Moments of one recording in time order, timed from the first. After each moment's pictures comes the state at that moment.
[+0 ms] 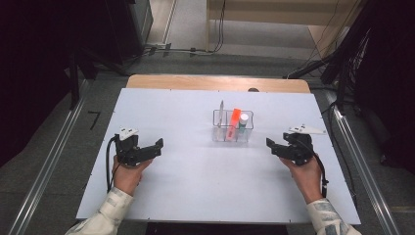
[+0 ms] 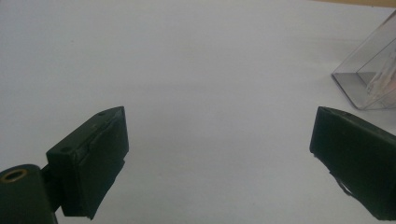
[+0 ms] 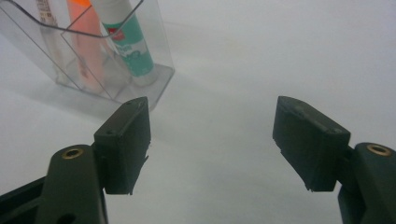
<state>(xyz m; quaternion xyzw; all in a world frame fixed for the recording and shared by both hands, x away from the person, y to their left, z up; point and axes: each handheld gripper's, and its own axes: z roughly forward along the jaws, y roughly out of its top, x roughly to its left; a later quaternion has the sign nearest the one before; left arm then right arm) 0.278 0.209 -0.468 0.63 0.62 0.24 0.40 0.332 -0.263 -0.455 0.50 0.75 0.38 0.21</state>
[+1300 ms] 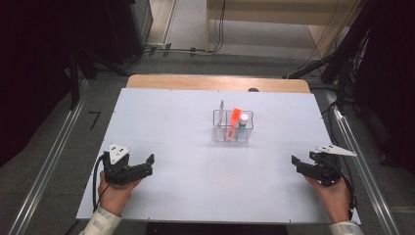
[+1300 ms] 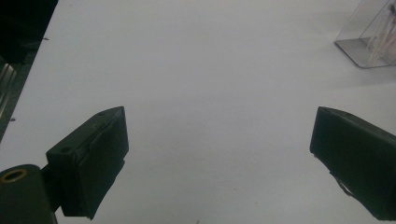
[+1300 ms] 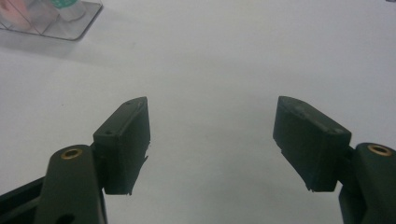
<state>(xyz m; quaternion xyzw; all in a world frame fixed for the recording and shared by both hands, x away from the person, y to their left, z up) 0.221 0.217 -0.467 0.65 0.59 0.29 0.38 0.288 -0.331 -0.471 0.55 0.73 0.33 0.22</state>
